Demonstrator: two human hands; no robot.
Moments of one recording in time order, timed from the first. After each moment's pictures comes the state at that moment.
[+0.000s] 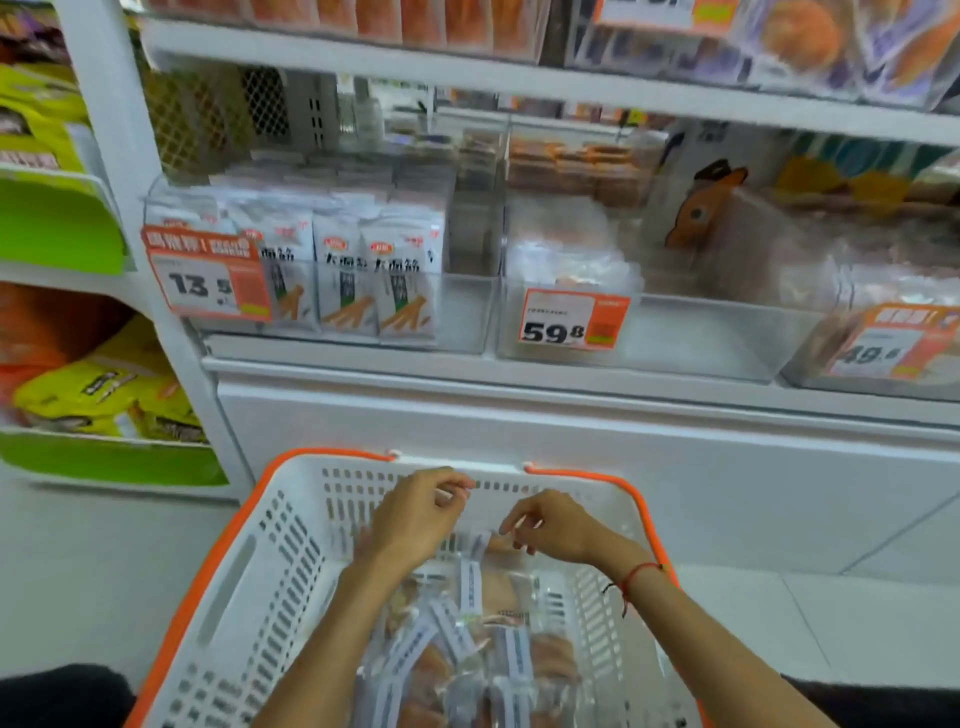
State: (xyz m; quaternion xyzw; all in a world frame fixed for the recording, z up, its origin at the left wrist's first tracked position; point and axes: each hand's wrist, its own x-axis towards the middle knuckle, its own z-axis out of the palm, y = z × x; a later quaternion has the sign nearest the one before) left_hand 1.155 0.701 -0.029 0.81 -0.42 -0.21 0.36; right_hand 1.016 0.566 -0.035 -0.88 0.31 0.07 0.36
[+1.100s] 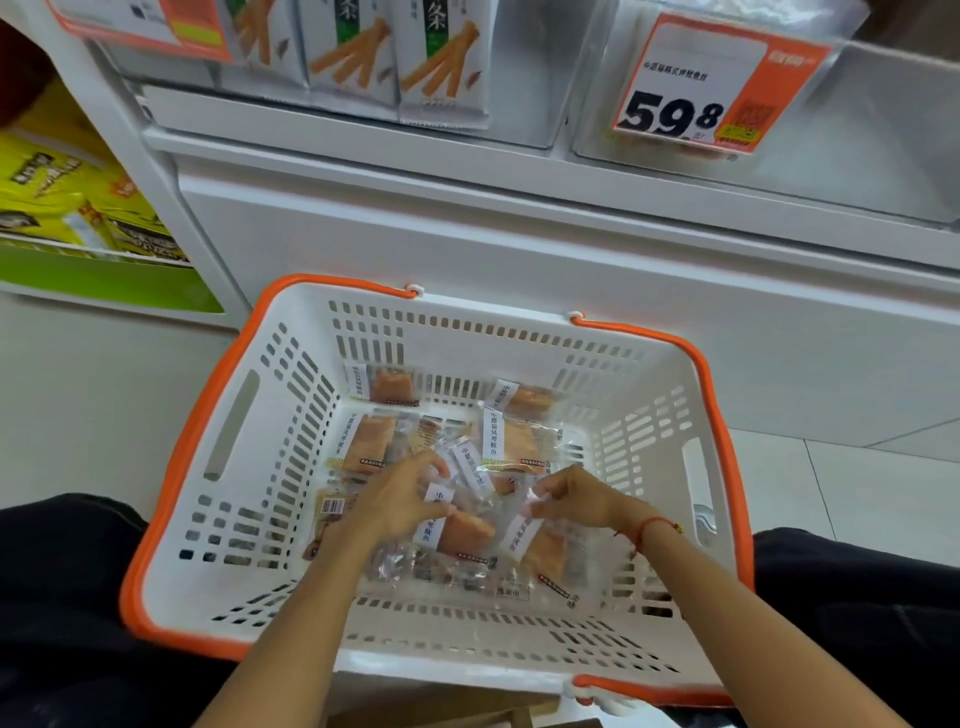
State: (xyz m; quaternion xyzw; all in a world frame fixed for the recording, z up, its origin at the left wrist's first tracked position) left_hand 1.150 0.773 -0.192 0.79 -0.36 -0.41 0.27; right_hand 0.972 0.594 -0.173 -0.77 0.31 0.23 0.50
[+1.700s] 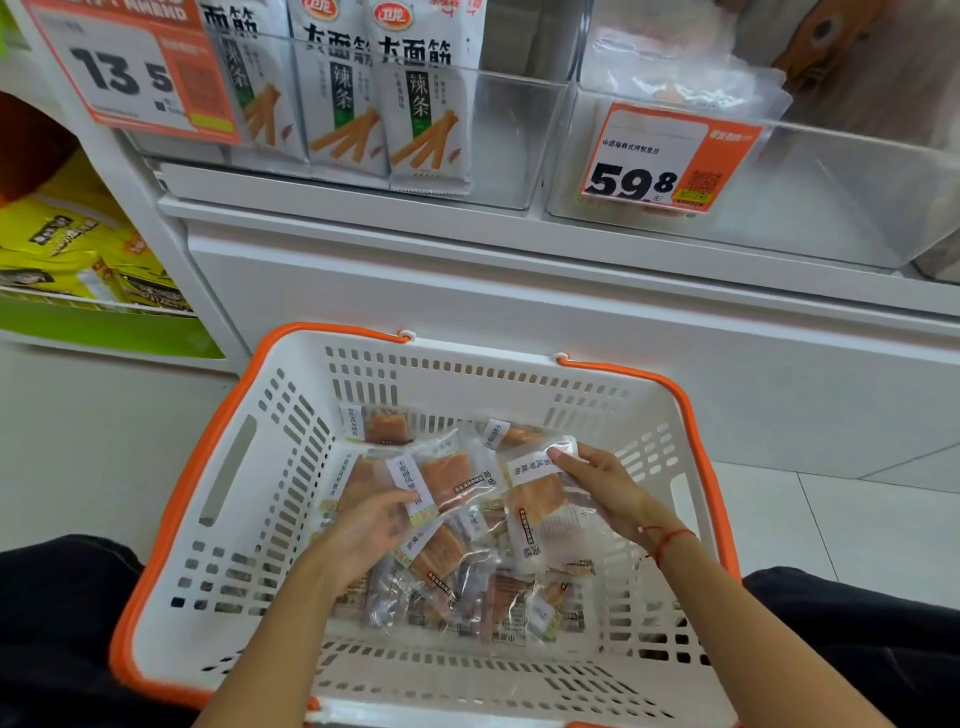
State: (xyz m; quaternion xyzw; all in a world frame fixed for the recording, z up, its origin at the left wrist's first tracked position) left_hand 1.168 0.776 -0.171 0.52 0.02 -0.61 0.60; right_hand 0.977 0.565 -0.144 -0.58 0.43 -0.03 0.69
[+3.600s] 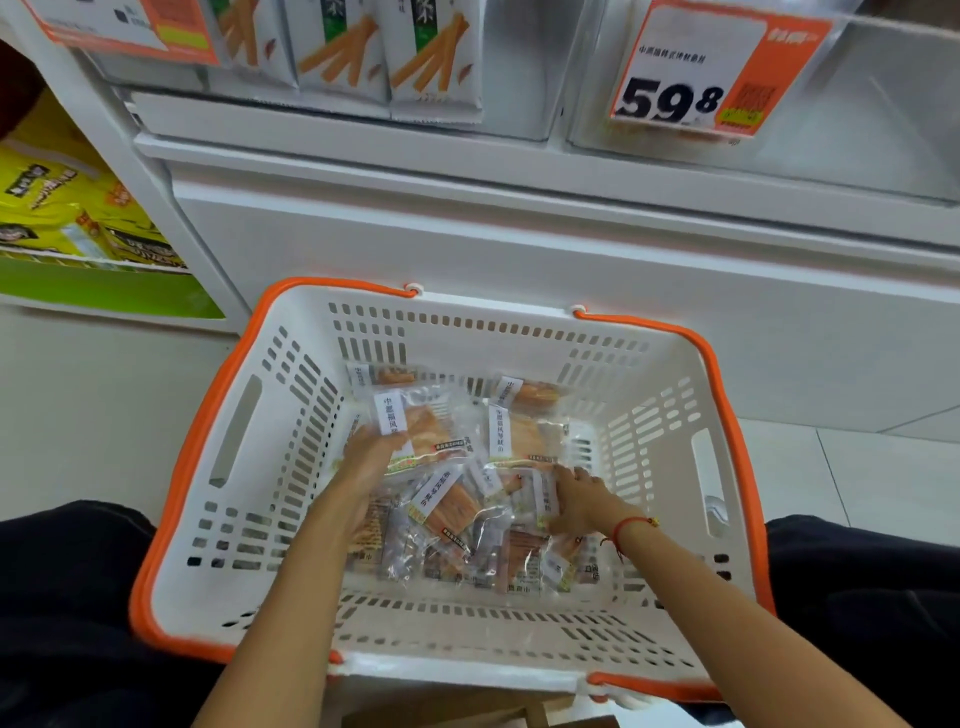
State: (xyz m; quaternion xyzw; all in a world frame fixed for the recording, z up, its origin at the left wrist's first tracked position) left_hand 1.181 0.764 -0.160 0.74 -0.02 -0.46 0.49; right_hand 0.975 0.602 -0.207 -0.80 0.41 0.34 0.26
